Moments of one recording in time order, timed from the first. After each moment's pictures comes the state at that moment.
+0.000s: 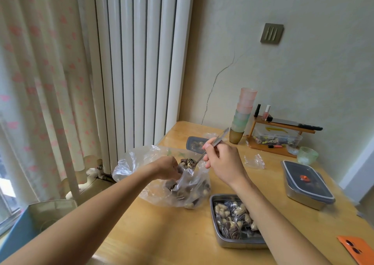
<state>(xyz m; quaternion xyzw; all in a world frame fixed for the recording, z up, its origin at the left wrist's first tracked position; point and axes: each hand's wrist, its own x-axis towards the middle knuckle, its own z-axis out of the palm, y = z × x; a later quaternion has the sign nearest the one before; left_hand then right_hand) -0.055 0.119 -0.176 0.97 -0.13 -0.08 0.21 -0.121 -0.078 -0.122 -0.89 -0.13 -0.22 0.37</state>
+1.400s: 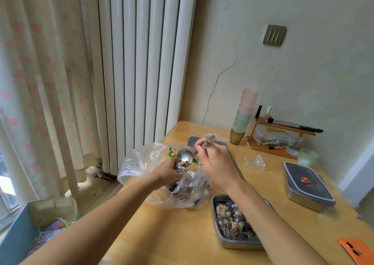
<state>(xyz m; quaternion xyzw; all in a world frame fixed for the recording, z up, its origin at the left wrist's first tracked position) -0.066 0.118 -0.200 0.86 -0.09 -0.08 0.49 -0.119 -0.060 -0.126 -0.89 -0.26 -0.31 0.23</state>
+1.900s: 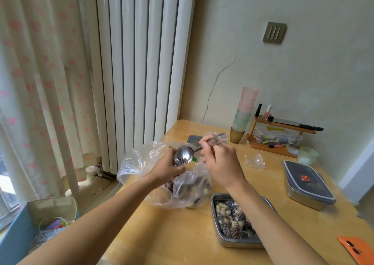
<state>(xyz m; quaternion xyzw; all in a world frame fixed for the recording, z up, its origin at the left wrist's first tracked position) -0.054 0.120 -0.213 0.83 -0.12 0.02 0.55 -0.114 -0.069 -0.135 -0.85 -0.24 -0.35 0.29</state>
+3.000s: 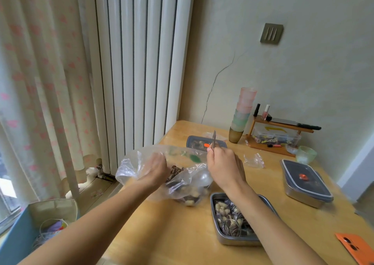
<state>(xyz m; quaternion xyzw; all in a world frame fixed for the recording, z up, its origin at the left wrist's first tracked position) -0.058 0.131 -0.209 0.95 -0.03 0.09 0.29 -0.131 -0.071 -0.132 -0.95 -0.08 -0.28 0.15</state>
